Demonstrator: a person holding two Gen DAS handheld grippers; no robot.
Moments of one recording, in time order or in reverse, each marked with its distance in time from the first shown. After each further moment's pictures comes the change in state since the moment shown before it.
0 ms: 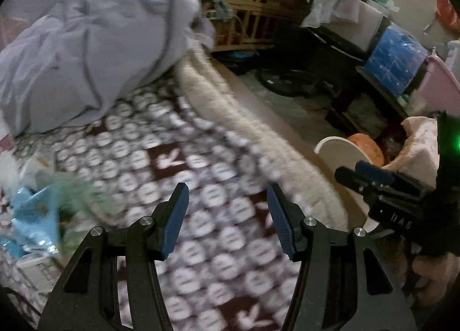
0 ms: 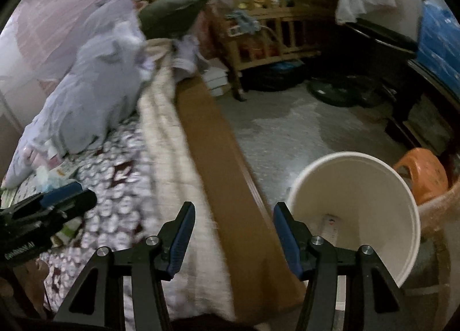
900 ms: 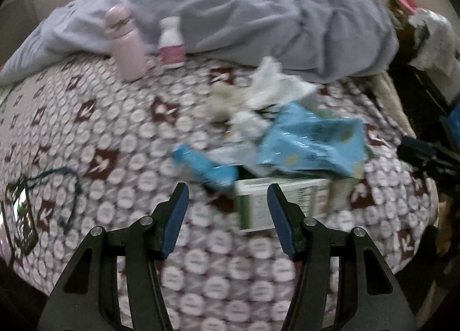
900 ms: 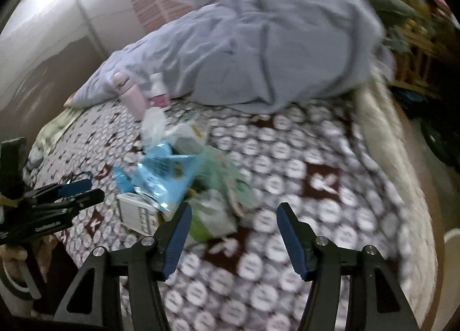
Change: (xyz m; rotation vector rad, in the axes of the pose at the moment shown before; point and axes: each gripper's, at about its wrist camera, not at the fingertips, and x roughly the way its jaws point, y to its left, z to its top) left arm -0.107 0.250 -0.109 -0.352 0.060 0.327; right arm 0.048 0.242 0.006 -0.402 0.135 0.378
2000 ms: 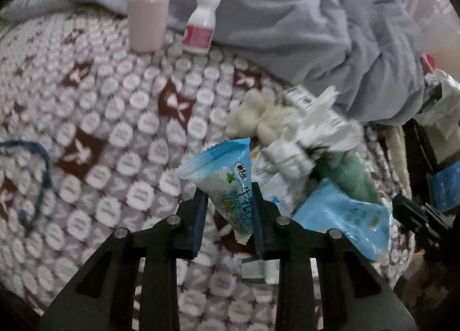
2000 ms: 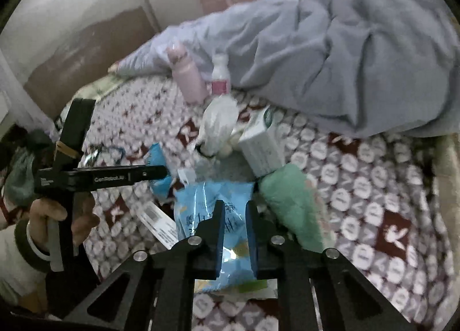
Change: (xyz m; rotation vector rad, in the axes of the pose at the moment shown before) left arm 0.039 0.044 0.031 -0.230 0.001 -0.136; right arm 0.031 0.042 0.015 -0.171 -0.019 0.143
